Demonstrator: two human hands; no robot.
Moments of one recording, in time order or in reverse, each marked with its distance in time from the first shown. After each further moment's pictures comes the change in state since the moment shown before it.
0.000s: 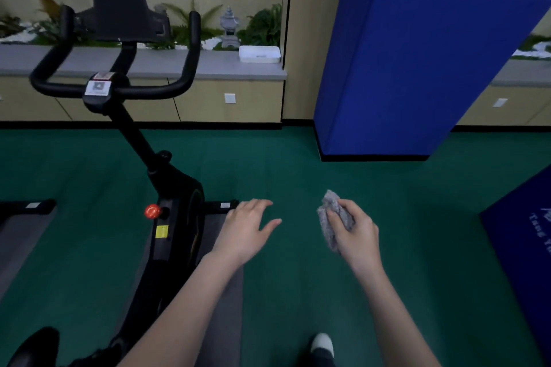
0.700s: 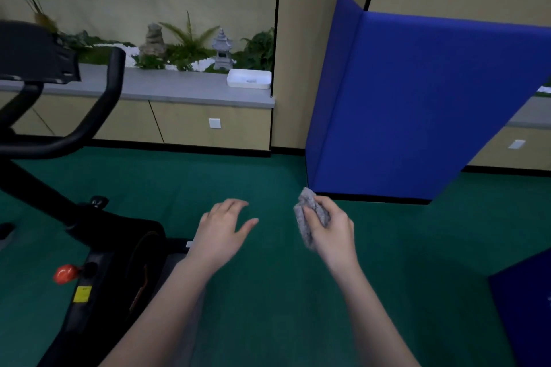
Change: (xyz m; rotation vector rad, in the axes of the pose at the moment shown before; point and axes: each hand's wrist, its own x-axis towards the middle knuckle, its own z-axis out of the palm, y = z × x) left_hand 0.249 0.108 0.020 0.008 0.130 -0.133; right_hand 0.288 0.029 -0.072 0.077 -0.124 -0.098
